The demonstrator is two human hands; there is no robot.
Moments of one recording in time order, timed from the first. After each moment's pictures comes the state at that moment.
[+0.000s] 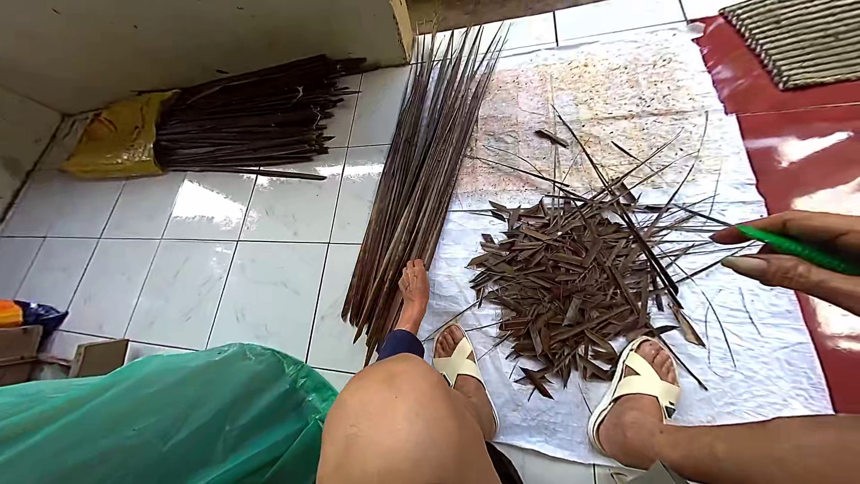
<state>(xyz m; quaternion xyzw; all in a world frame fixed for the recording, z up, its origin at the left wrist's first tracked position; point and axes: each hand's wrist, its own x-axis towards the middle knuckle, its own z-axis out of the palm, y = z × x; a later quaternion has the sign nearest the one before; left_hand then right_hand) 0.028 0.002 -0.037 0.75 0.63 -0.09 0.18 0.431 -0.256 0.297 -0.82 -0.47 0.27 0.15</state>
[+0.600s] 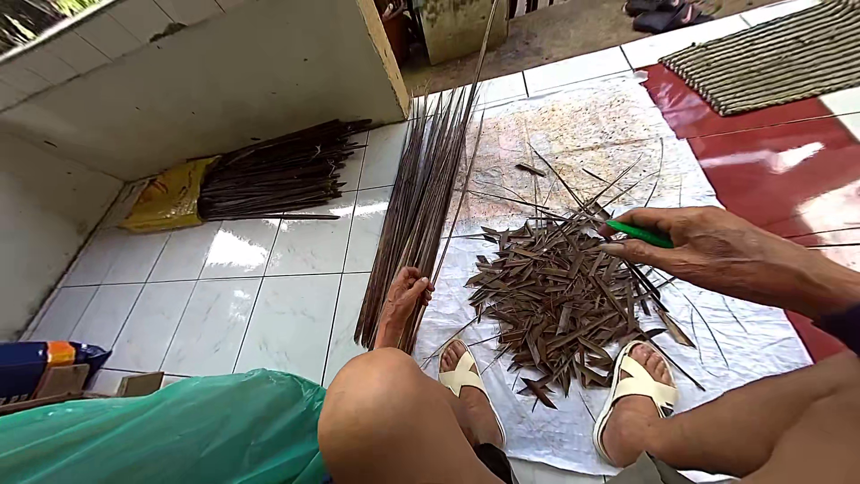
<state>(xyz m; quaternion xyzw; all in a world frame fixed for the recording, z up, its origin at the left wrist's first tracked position) 0.013 -0.018 0.117 0.61 0.42 0.24 0.63 0.420 -0.242 0.307 -0.72 -0.62 0.22 0.22</state>
